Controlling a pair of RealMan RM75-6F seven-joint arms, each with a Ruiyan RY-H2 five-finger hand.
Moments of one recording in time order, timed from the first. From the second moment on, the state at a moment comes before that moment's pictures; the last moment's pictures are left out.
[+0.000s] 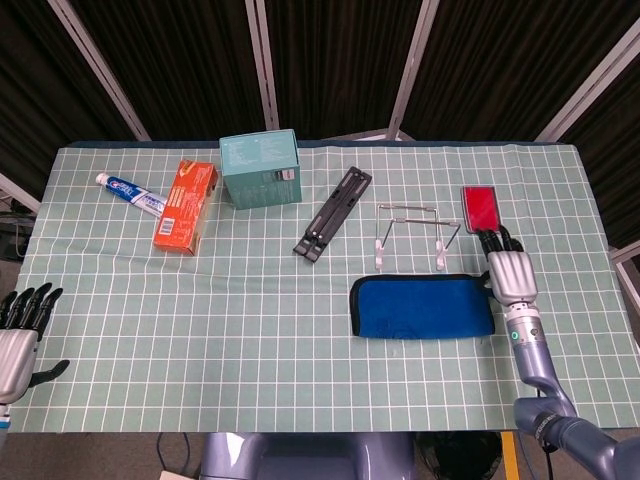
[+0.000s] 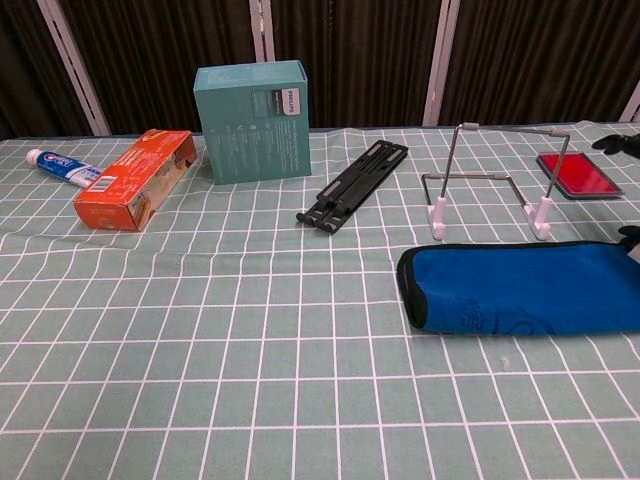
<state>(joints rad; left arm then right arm) -0.07 -1.10 -0.01 -1.67 1.49 1.46 0.21 0.50 -1.65 0.20 -0.86 -1.28 1.09 -0.03</state>
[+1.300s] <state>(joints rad) -0.08 -1.10 -0.02 -1.65 1.46 1.44 0.19 0.73 -1.49 0.10 -1.26 -1.58 0.92 -0.33</state>
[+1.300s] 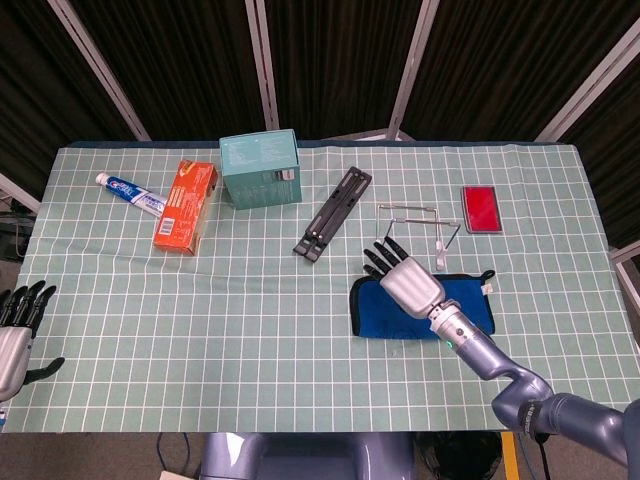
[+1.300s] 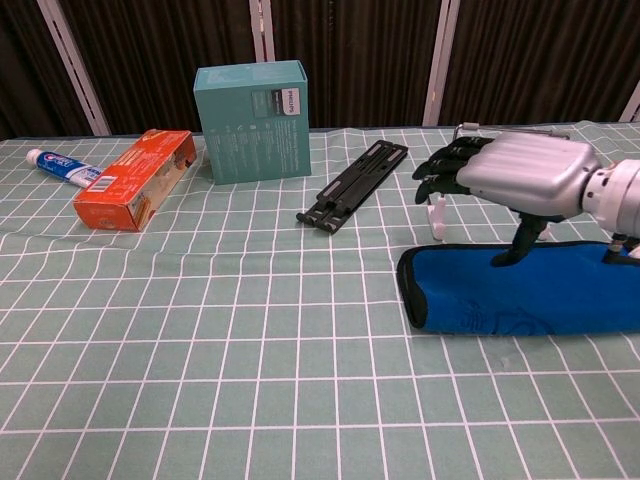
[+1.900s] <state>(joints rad) -0.09 -1.11 -0.02 -1.63 1.44 1.42 0.19 0.83 -1.55 0.04 -1.25 -1.64 0.83 -0.39</state>
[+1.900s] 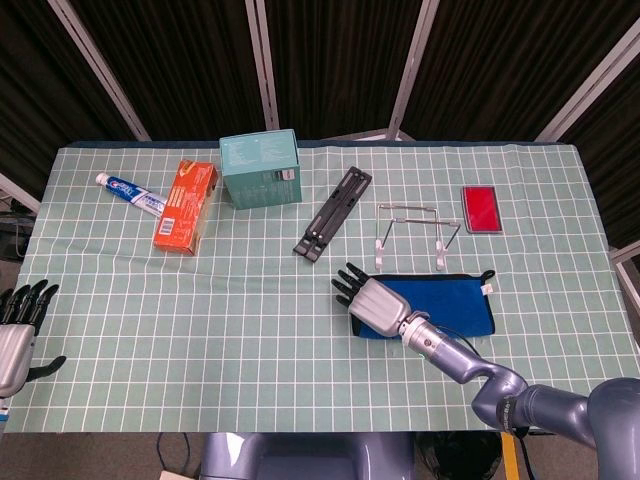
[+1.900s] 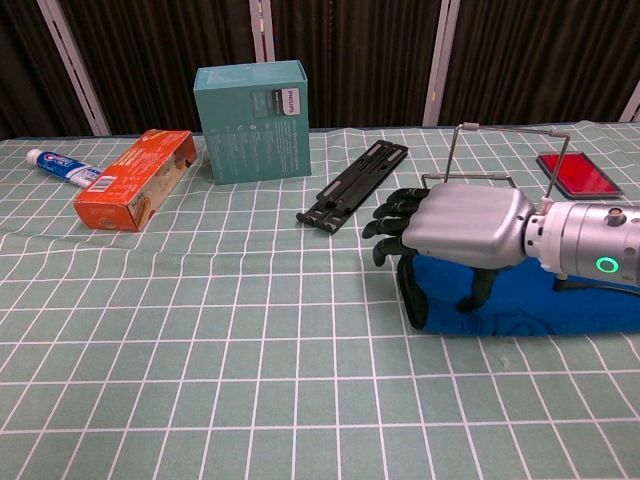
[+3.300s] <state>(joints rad) -0.09 -1.12 -0.02 -1.63 1.43 1.41 0.20 0.89 -1.56 0.02 -1.26 -1.54 0.74 -0.55</state>
